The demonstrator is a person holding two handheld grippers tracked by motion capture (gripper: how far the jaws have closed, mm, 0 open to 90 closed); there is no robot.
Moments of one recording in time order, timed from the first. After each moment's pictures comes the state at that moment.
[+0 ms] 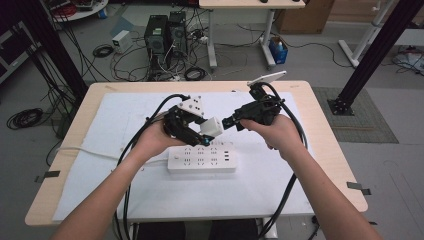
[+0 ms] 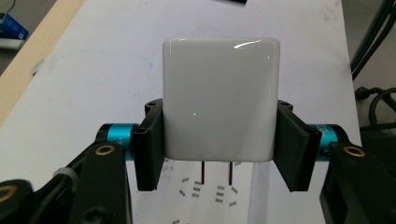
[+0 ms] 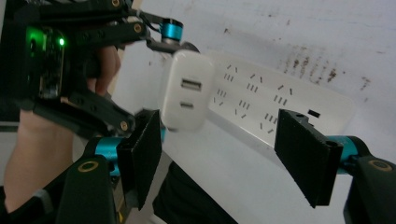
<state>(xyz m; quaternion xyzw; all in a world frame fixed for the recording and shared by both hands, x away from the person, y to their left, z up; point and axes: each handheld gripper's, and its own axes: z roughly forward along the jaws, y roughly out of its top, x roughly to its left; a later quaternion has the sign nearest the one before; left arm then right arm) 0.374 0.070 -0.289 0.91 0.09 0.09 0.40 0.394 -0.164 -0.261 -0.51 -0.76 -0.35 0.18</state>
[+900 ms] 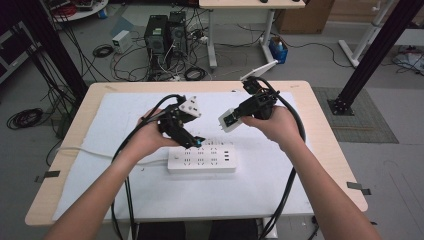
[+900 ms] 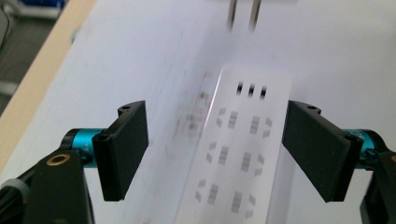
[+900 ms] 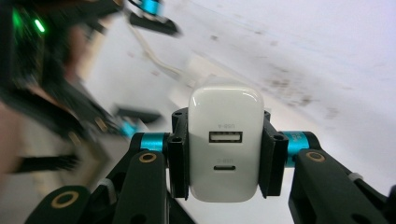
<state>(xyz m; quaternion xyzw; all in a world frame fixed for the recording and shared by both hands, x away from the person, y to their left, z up) 0.372 0.101 -0.289 0.94 0.14 0.13 0.29 0.406 -0.156 -0.246 -0.45 -0.83 -0.31 0.10</state>
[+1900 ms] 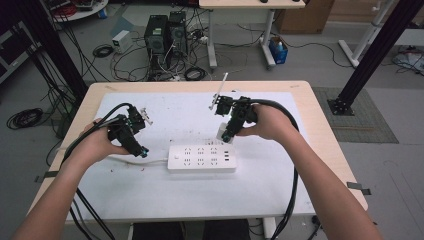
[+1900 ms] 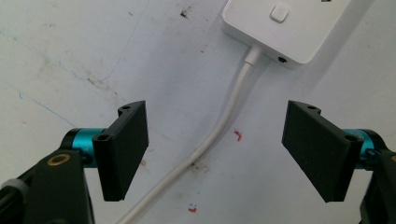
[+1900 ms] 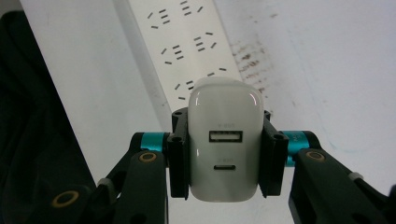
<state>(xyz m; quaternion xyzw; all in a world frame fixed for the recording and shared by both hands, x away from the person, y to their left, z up) 0.367 0.201 -0.306 0.95 0.26 0.10 0.11 0.400 -0.096 -0.270 -0.15 -0.98 -0.13 -0.02</state>
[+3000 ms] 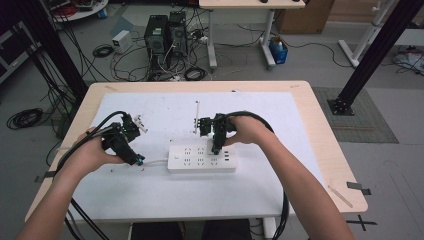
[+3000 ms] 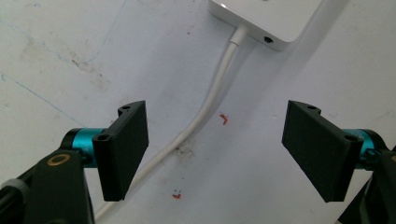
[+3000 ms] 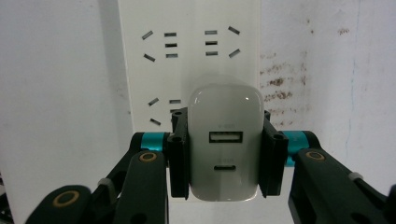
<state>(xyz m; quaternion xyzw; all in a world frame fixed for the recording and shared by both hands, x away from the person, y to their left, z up) 0.348 0.208 -0.315 0.95 0.27 0.10 0.12 0.425 -0.051 -0.352 0.00 -1.00 -0.06 0.00</state>
